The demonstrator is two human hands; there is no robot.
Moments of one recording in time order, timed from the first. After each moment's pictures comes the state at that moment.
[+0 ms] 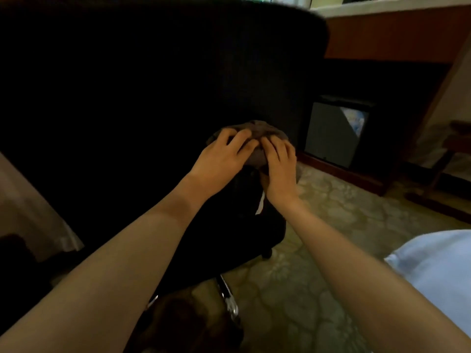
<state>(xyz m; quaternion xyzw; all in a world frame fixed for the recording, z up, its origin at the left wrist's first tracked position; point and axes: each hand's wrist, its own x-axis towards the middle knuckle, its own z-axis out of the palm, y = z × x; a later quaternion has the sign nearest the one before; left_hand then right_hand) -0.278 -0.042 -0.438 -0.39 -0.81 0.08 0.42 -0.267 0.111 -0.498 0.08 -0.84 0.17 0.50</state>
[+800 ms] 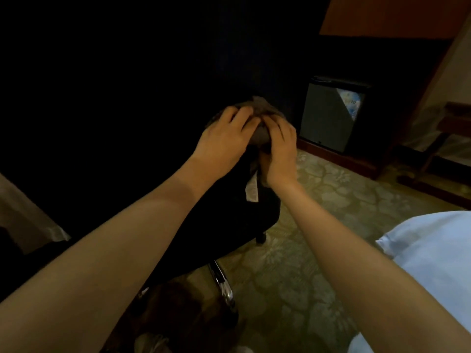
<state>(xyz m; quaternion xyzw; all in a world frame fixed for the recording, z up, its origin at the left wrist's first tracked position) -0.267 -0.014 -0.437 -0.38 -0.85 0.09 0.35 -0.275 0.119 -0.511 0.02 -0.81 0.28 0.52</state>
